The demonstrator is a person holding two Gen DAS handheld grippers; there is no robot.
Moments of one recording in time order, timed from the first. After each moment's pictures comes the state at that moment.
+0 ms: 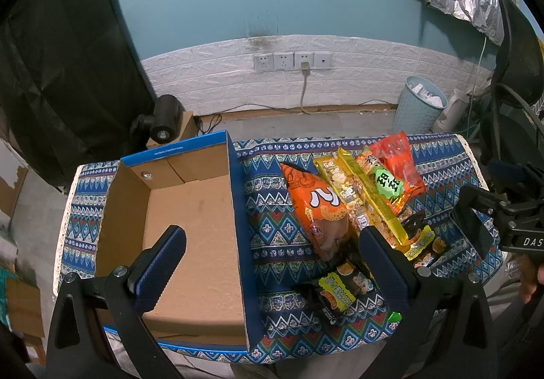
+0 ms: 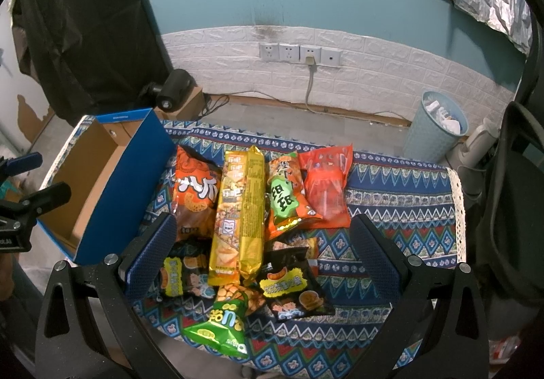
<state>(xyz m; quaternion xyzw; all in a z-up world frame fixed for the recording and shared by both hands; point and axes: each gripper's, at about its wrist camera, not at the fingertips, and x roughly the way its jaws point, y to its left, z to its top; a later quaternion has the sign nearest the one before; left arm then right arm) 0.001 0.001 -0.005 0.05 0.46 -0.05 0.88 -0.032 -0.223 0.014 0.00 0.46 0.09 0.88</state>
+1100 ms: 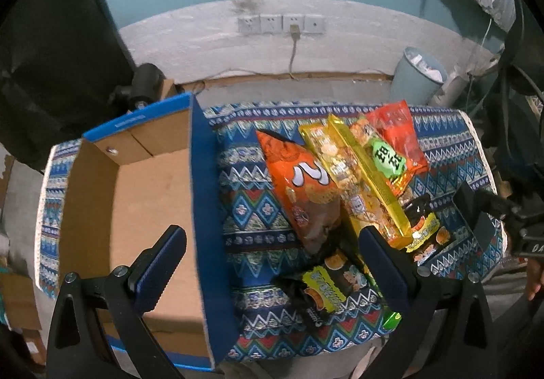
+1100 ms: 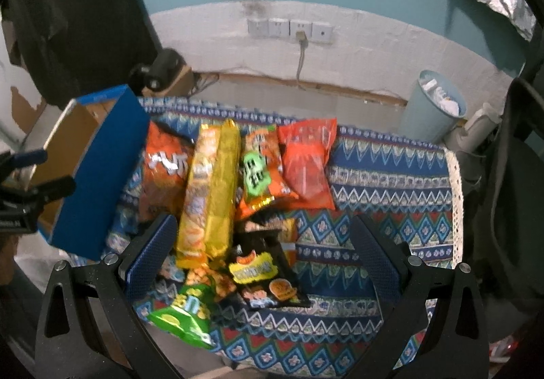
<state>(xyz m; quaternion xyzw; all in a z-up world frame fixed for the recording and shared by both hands) 0.032 -0.021 -0.060 0.05 0.53 -0.07 0.84 -0.022 -0.254 -0.026 -0.02 0.51 0.09 0.85</state>
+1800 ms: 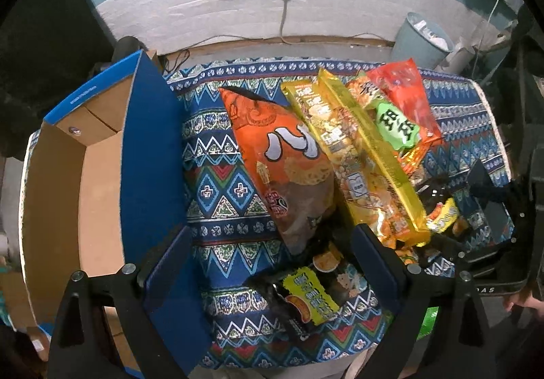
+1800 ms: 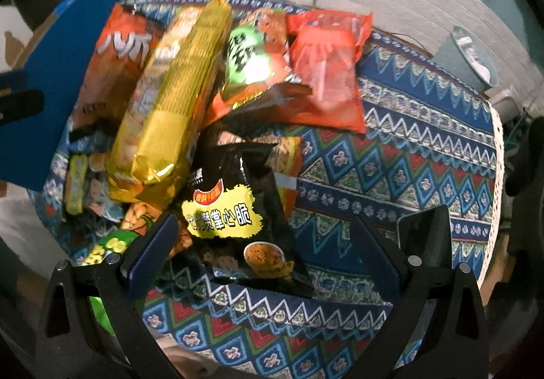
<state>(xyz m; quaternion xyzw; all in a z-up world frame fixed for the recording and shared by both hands) 0.054 -0.049 -0.119 0.06 0.59 -0.07 0.80 -0.022 -0.250 -0.139 -0.08 0.62 0.11 0.77</state>
